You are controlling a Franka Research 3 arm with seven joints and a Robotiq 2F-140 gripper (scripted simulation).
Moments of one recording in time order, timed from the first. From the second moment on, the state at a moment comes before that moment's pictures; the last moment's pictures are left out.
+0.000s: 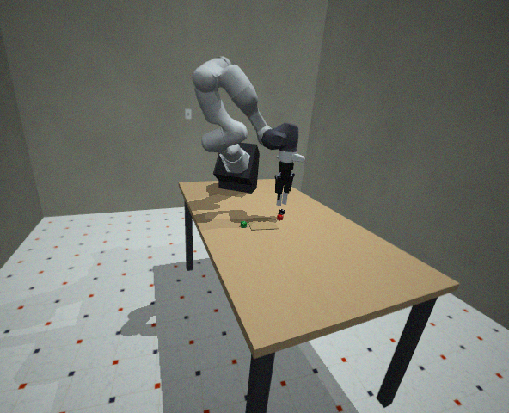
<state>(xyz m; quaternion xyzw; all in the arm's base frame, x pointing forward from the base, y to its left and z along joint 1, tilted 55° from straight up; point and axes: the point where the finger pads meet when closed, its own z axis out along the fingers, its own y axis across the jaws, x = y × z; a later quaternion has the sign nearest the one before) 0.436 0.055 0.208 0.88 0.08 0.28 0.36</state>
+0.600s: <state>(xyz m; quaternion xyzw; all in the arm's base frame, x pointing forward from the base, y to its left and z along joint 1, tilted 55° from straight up) 0.437 0.053 0.207 0.88 0.08 0.28 0.37</state>
